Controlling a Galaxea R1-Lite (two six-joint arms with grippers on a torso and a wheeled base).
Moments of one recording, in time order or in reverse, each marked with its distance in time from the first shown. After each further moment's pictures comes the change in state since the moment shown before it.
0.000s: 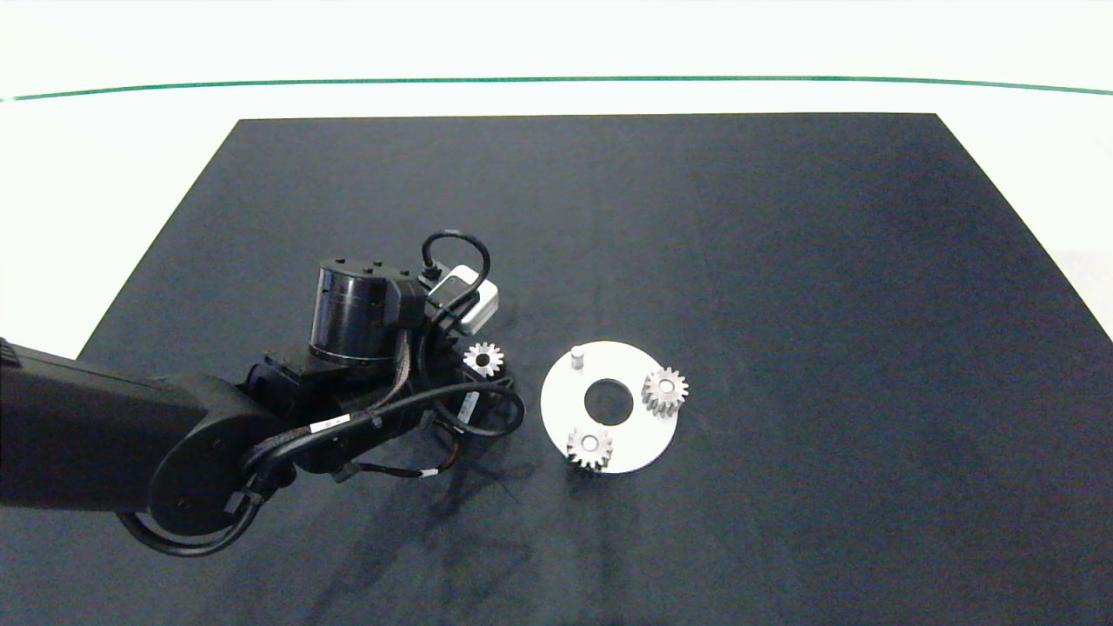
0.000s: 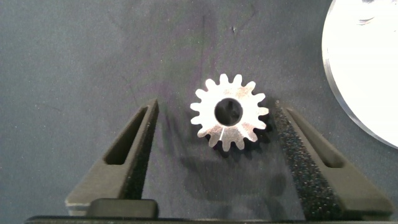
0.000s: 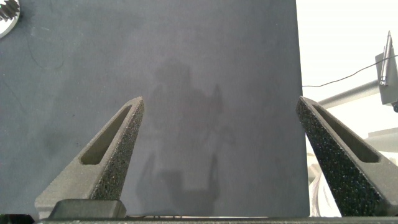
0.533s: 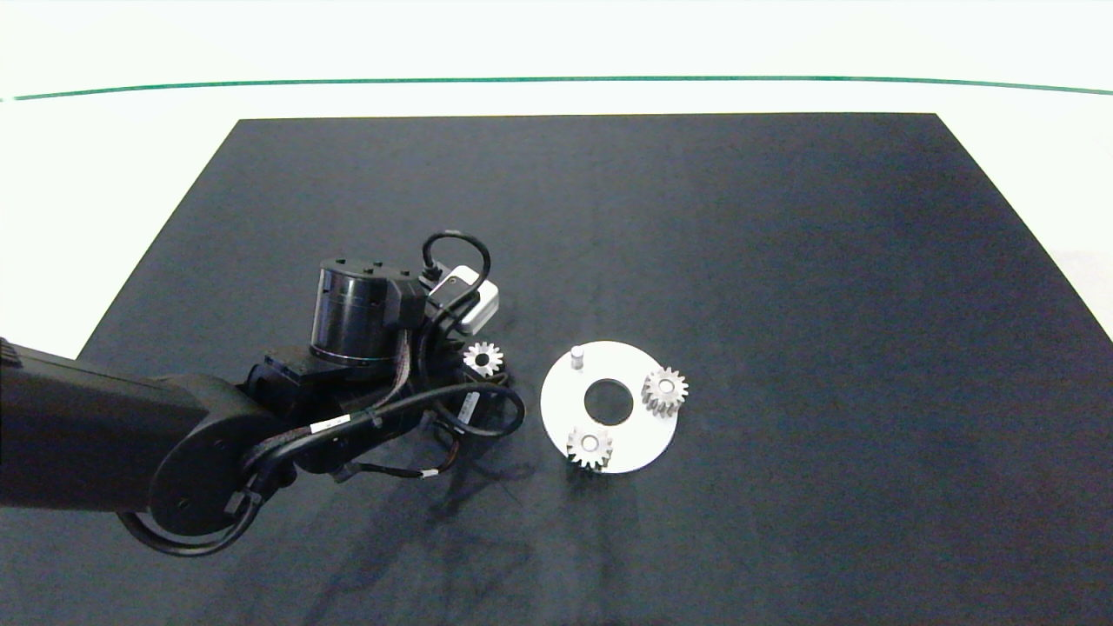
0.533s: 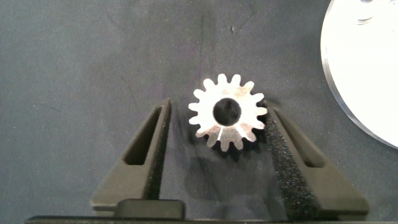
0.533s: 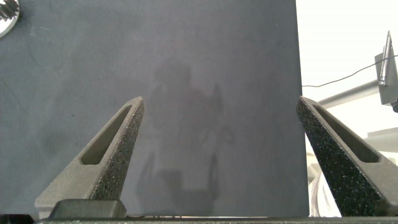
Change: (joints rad) left arm 0.001 0.000 0.000 0.000 0.000 0.000; right arm -0.001 0.001 -0.002 0.001 0.000 -0.001
